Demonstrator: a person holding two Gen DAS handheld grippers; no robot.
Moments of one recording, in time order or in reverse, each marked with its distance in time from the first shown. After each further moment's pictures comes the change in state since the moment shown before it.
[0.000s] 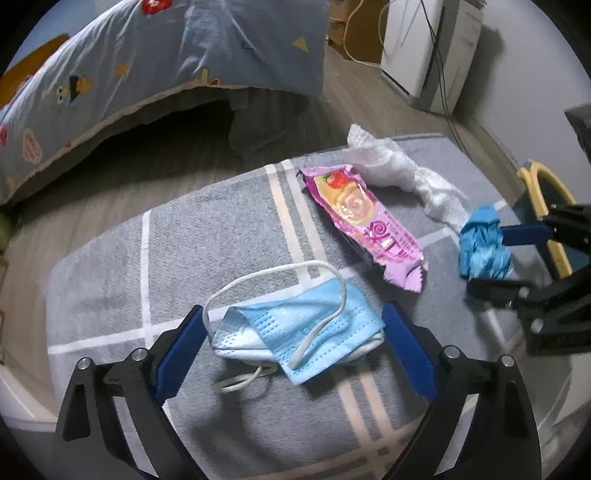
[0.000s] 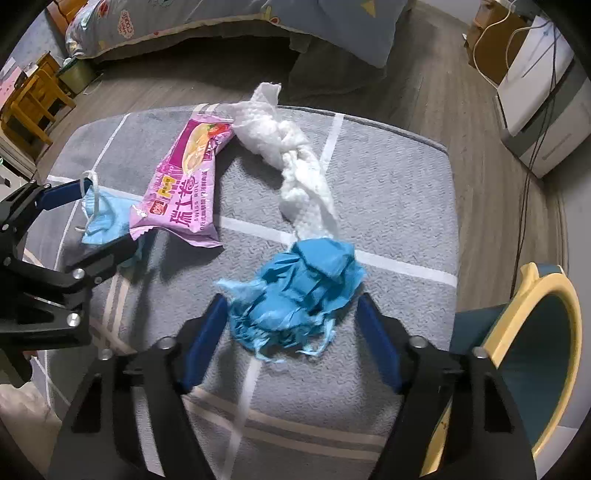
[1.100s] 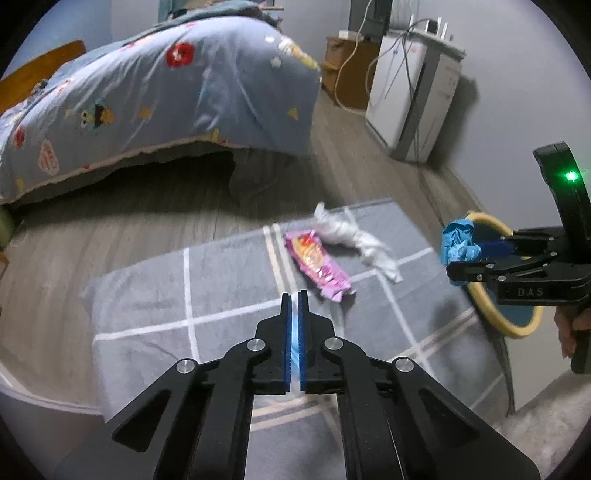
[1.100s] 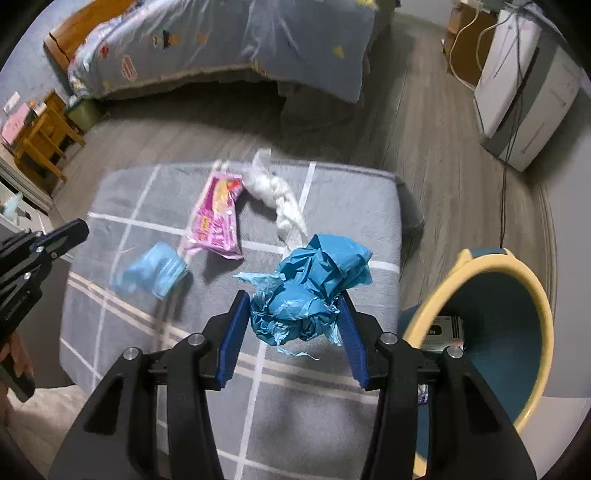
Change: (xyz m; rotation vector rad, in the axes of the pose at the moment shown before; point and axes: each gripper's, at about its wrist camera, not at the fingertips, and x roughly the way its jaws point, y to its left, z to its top) left arm -0.135 -0.002 0.000 -0.063 -0.157 -0.075; right arm -0.106 -0.025 -0.011 0.095 -0.123 0.051
